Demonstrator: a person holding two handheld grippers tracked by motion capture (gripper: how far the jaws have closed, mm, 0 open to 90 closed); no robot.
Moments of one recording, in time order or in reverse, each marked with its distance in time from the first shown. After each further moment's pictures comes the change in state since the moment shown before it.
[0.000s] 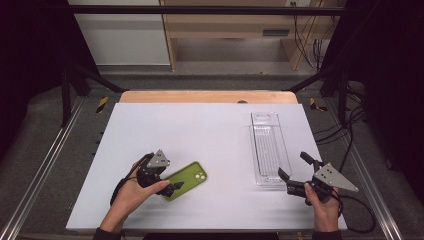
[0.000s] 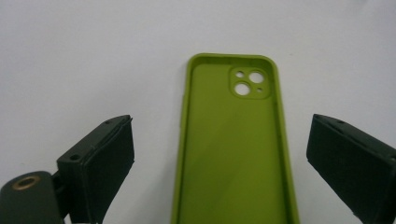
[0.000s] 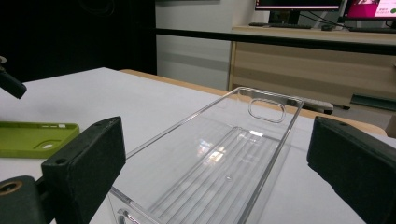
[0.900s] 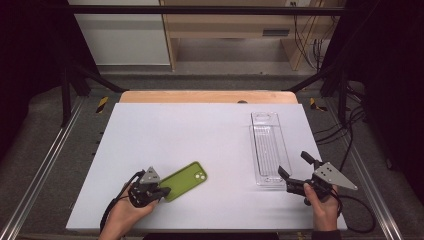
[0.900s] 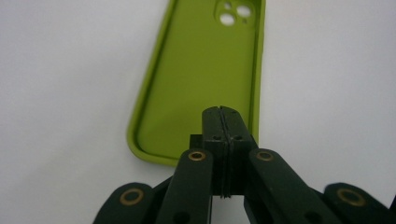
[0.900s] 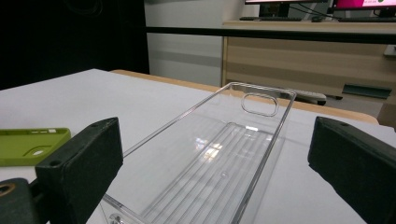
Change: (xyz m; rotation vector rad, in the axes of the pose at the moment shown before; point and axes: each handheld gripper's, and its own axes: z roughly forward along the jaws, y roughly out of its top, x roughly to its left) left arm -0.025 -0.032 -0.022 0.068 0.066 -0.119; right arm -0.001 0.000 0.002 0.015 -0.041 0.041
